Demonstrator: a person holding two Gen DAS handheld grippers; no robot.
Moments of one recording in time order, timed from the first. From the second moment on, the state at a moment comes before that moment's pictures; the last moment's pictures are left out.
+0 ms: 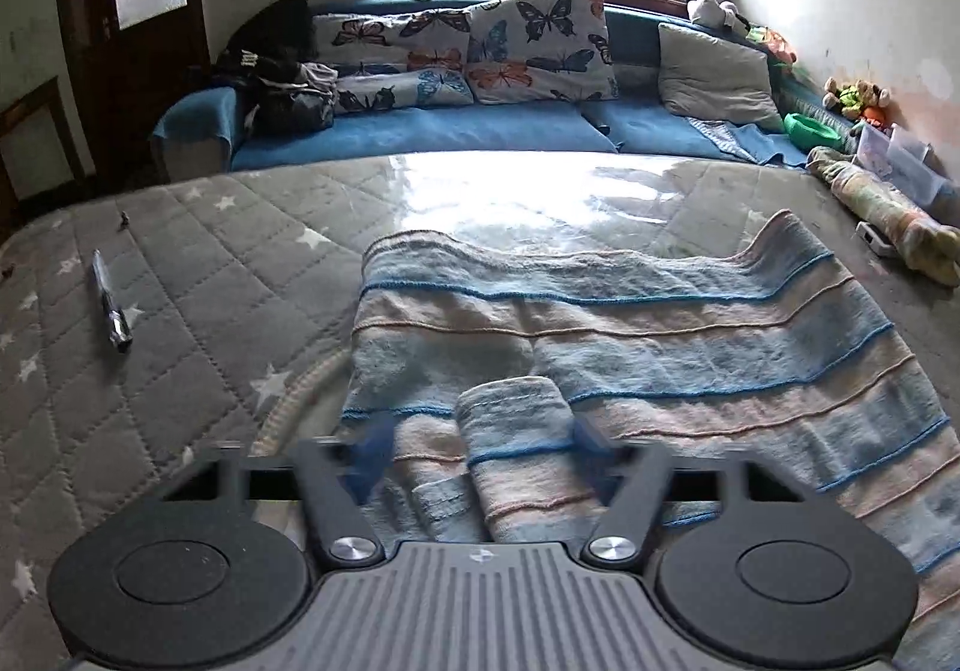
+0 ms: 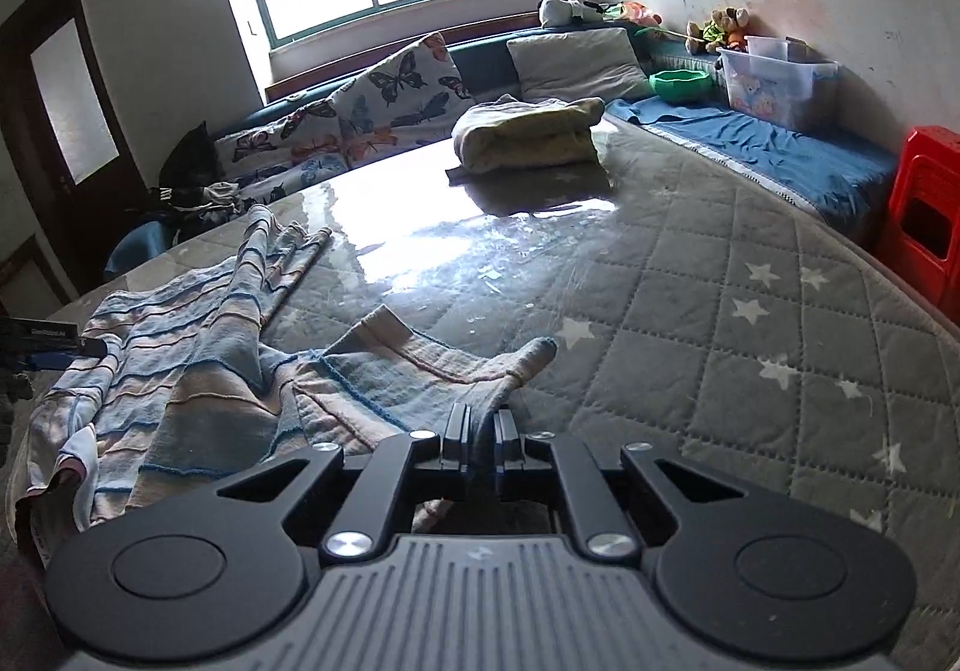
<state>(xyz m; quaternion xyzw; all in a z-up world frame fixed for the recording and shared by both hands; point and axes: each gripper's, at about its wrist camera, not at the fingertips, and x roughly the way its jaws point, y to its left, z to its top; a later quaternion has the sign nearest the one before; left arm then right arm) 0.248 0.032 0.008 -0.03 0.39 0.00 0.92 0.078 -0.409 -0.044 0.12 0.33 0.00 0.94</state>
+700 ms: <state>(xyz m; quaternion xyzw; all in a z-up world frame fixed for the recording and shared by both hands) 0.052 0.135 0.095 -0.11 0.25 0.09 0.96 0.064 -0.415 -0.021 0.13 0.28 0.01 0.95</state>
